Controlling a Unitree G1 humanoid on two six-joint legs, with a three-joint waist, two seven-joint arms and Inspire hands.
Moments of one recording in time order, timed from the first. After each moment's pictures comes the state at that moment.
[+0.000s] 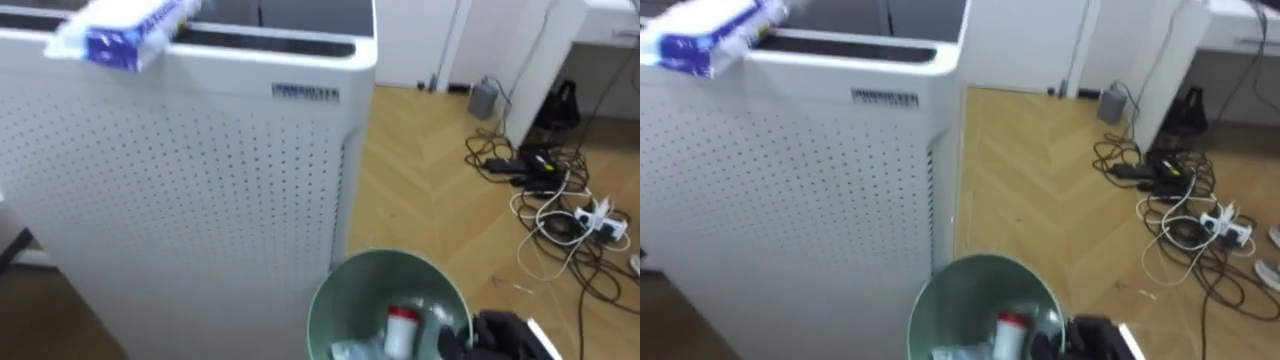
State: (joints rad) left arm 0.26 0.25 0.00 0.90 0.19 -0.15 0.40; right arm 0.16 -0.35 0.11 0.28 0.29 -0.10 -0.04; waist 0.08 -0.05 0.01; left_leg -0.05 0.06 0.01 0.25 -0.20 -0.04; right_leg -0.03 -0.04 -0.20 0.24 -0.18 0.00
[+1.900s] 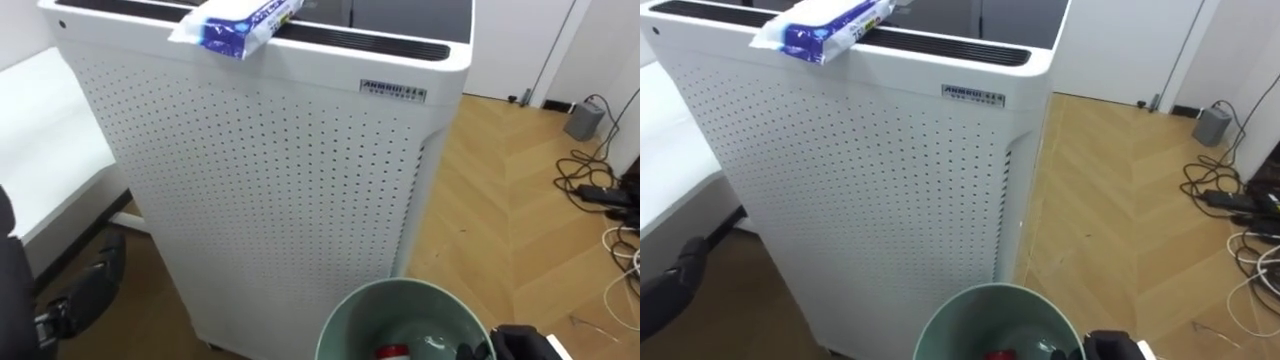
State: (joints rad) left arm 0.18 0.31 0.19 0.00 0.74 -0.44 0.91; right arm 0.23 -0.37 0.08 0.28 0.23 -0.14 0.00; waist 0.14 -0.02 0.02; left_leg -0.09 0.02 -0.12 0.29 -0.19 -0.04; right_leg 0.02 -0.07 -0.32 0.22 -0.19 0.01
